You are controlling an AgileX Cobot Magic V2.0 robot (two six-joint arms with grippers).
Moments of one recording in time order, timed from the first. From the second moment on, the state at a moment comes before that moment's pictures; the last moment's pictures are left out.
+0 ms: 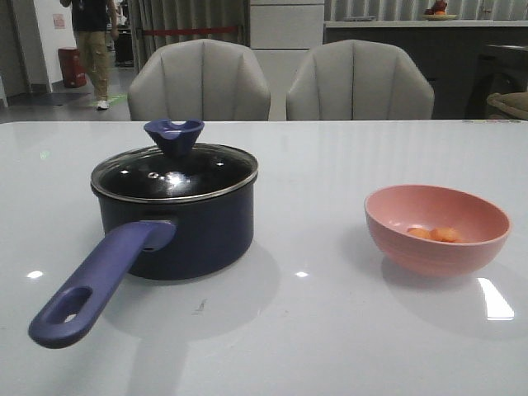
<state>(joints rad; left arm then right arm) 0.01 0.20 -0.40 0.01 0.33 -0.04 0.09 -0.01 0.03 -0.06 0.06 0.11</state>
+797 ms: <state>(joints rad) -0.06 0.29 -0.41 0.00 0.44 -0.04 0.09 -0.01 0.03 -0.06 0.06 0.11</state>
